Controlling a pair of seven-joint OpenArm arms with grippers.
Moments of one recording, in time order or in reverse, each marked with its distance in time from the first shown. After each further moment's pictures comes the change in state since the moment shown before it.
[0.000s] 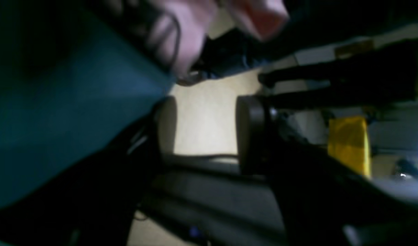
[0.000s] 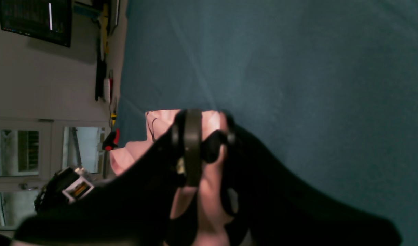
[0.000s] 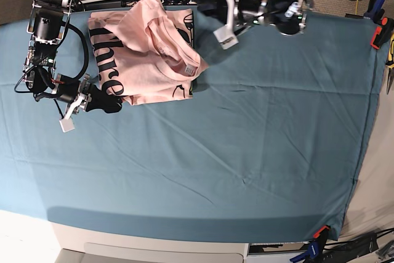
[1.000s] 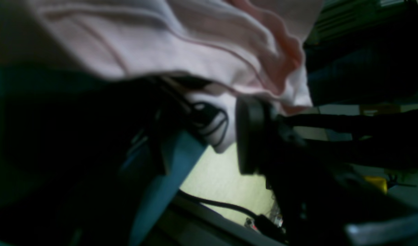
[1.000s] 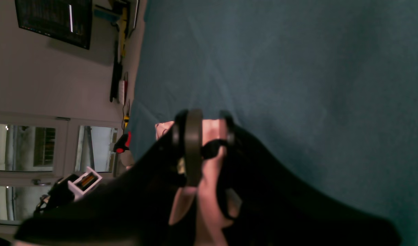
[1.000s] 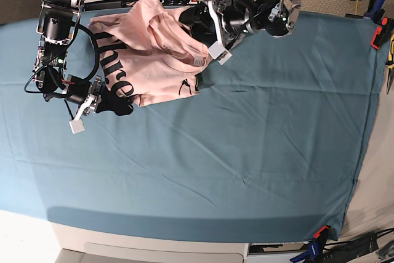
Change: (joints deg) left arm 0.2 4.8 0.1 0.9 10.6 10.3 -8.3; right arm 0.2 -3.8 0.1 0.0 0.2 0.4 0.5
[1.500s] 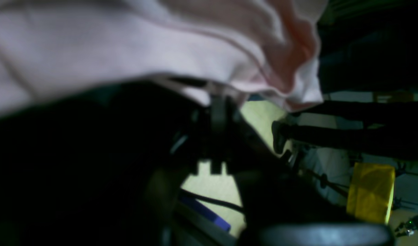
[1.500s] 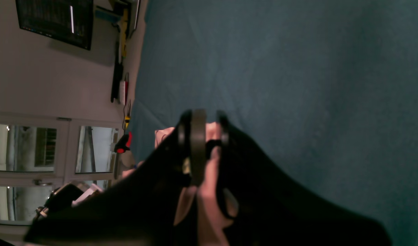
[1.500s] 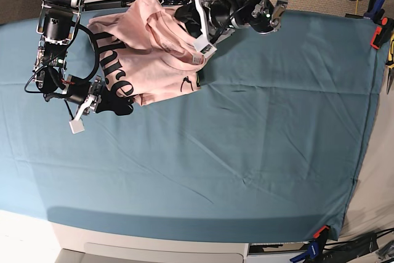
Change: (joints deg) left arm 0.1 1.7 5.4 -0.2 6.7 3.2 -0.2; right arm 0.0 0.0 0.1 0.0 0.2 0.0 0.0
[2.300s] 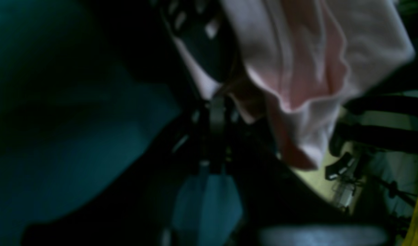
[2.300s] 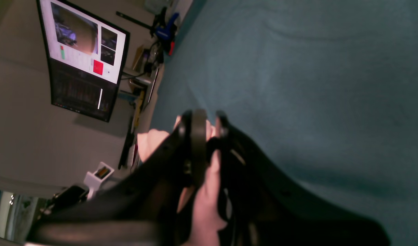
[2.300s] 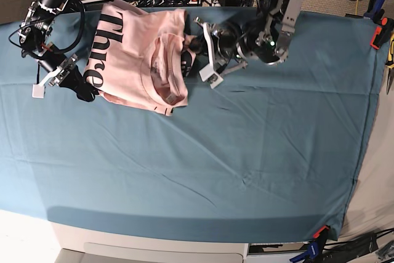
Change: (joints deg) left arm -12.0 -3.4 0.5 -1.0 5.3 2.3 1.1; right arm -14.2 -1.0 20.5 1.6 6.1 3.5 3.2
